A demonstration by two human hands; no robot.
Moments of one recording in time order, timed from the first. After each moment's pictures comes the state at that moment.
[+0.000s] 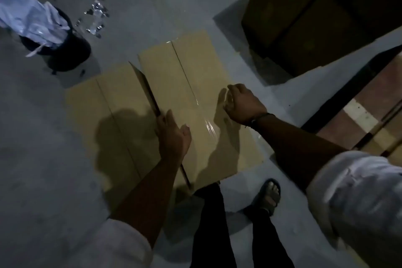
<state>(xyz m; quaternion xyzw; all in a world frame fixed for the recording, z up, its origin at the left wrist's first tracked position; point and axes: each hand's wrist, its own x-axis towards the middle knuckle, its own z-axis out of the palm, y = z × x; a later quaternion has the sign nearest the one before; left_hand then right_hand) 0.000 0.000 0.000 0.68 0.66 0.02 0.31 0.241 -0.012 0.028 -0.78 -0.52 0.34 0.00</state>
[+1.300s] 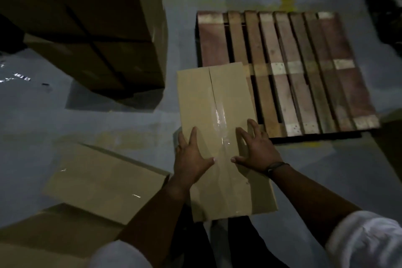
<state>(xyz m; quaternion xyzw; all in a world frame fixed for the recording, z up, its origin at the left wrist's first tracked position) 0.270 -0.246 0.084 0.89 0.20 -0.21 0.35 0.331 -0.459 0.106 -0.96 -0.12 0.26 0.06</state>
